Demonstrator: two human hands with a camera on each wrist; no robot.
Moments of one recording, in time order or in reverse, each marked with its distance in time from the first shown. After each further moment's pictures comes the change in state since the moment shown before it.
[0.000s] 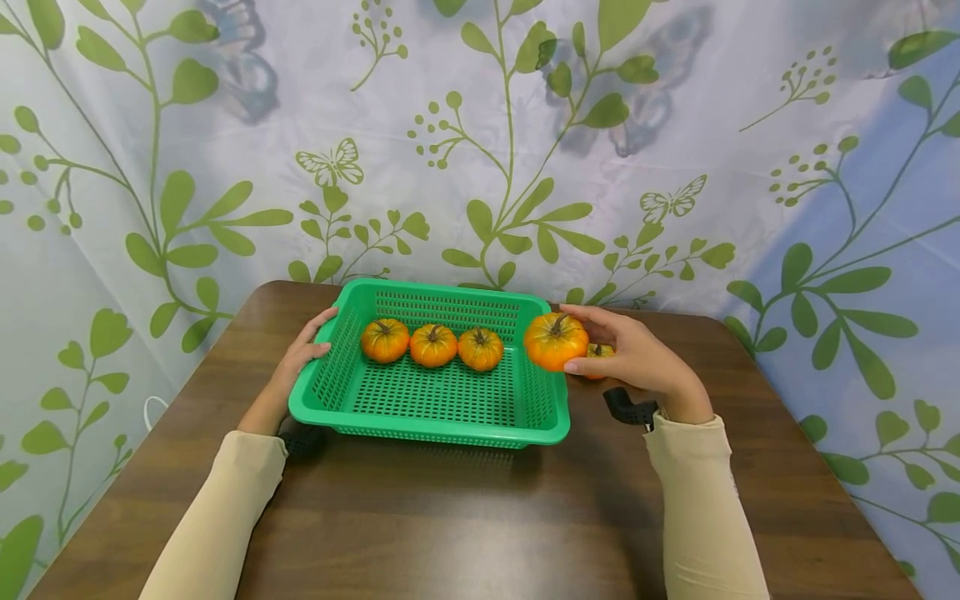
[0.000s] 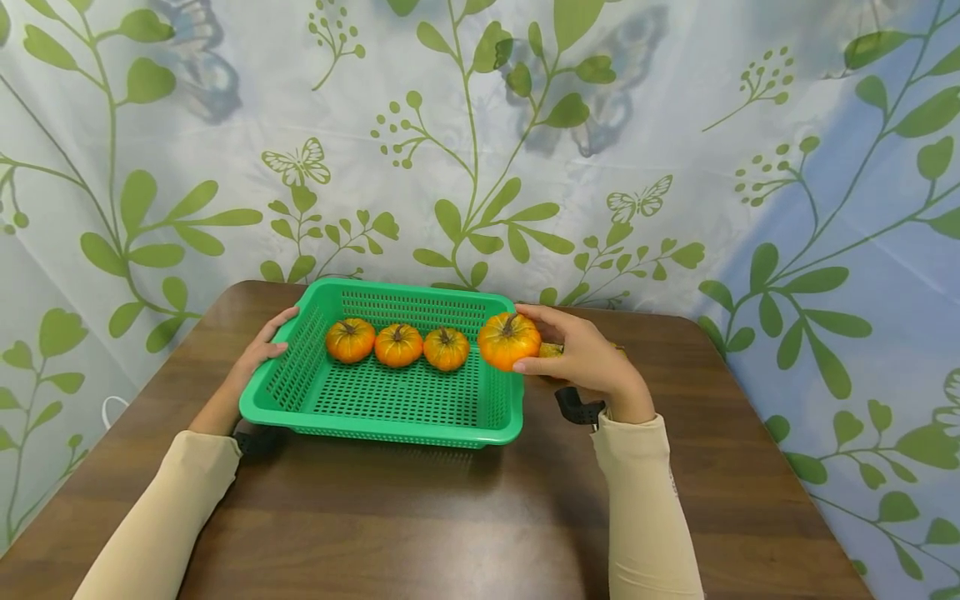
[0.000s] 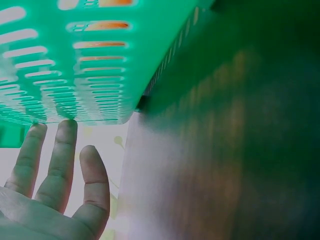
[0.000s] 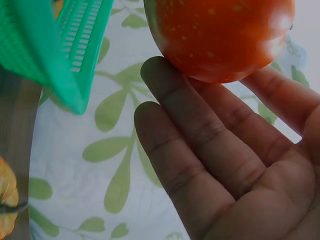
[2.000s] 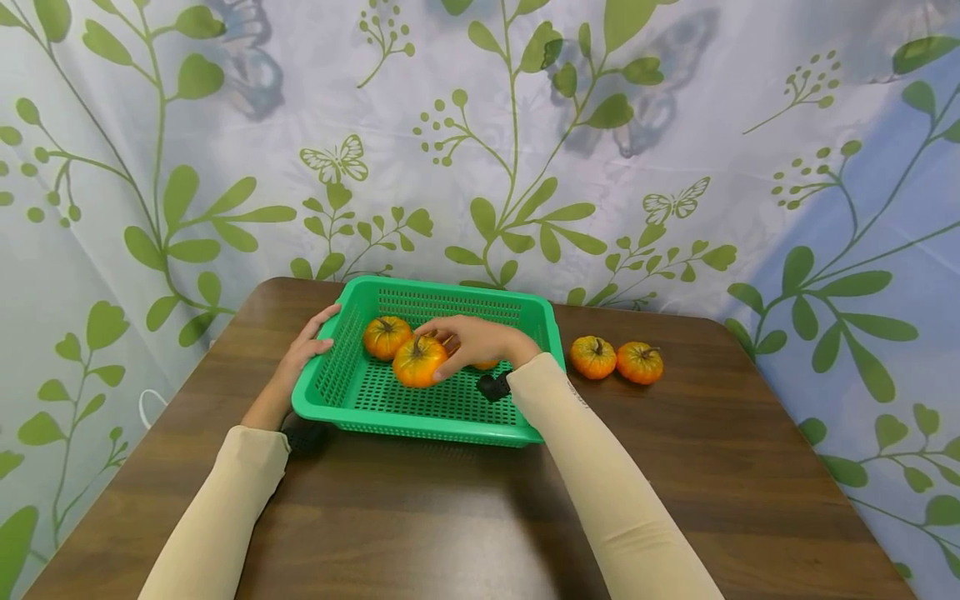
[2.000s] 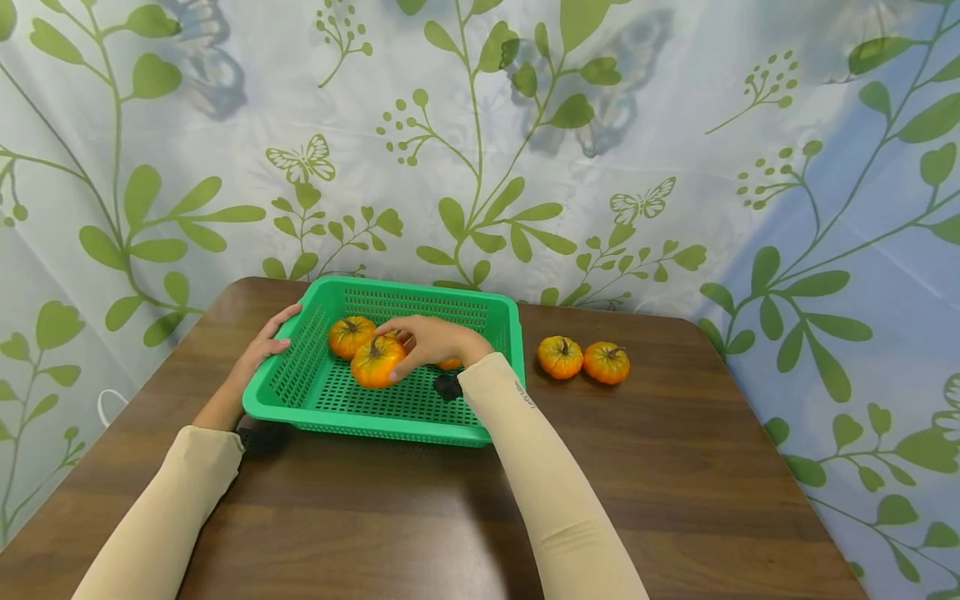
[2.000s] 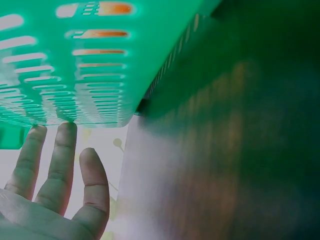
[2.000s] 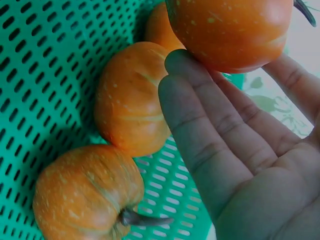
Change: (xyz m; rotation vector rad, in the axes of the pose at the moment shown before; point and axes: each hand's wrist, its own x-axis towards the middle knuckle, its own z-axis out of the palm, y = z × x) left_hand 0.006 -0.008 -0.004 -0.068 -0.038 0.124; right_hand 0.152 -0.025 0.119 -0.069 -0.509 0.036
